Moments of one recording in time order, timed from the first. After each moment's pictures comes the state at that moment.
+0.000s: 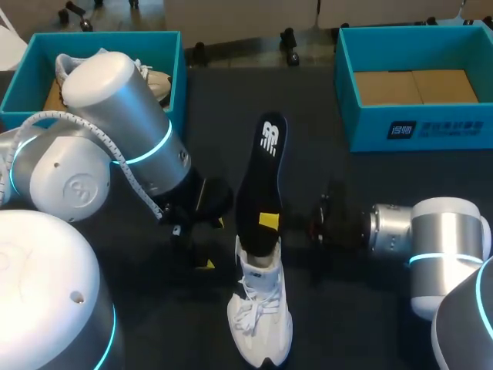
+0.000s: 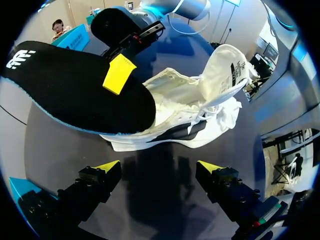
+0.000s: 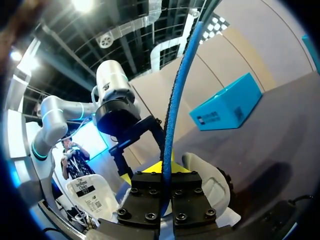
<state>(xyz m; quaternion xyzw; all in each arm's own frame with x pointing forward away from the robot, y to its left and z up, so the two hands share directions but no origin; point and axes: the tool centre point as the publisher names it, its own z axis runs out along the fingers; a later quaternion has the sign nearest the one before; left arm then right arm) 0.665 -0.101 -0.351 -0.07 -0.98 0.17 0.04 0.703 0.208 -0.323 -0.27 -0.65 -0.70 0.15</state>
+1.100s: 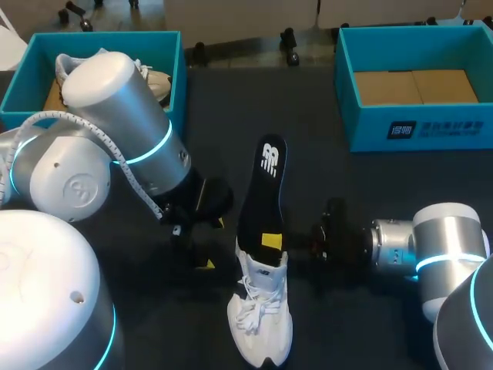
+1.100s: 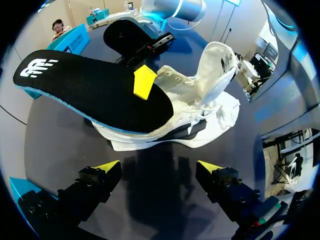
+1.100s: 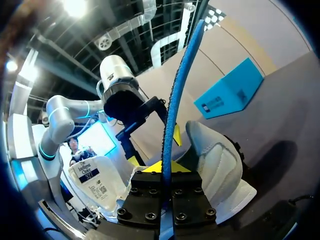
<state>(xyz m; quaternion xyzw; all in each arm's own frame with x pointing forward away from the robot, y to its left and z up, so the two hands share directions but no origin) 0.665 -0.101 -0.351 -0.07 -0.98 0.17 0.04 0.672 0.204 -0.350 -0.27 -0.65 -0.68 0.20</state>
